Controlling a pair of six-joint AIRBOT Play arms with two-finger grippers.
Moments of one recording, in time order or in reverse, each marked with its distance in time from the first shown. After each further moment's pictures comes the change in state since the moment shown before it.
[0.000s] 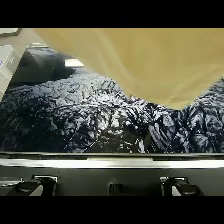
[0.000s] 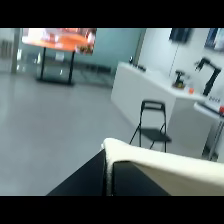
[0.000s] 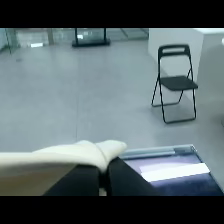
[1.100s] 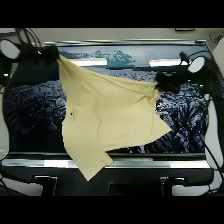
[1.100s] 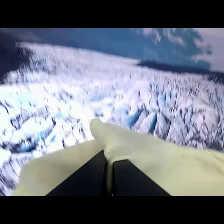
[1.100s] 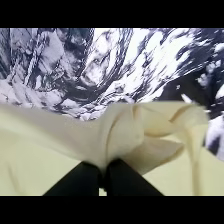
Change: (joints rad) left arm 0.006 -0.870 0.010 -0.071 -0.259 -0.052; right arm 0.001 -0.820 -0.362 0.500 0.137 0.190
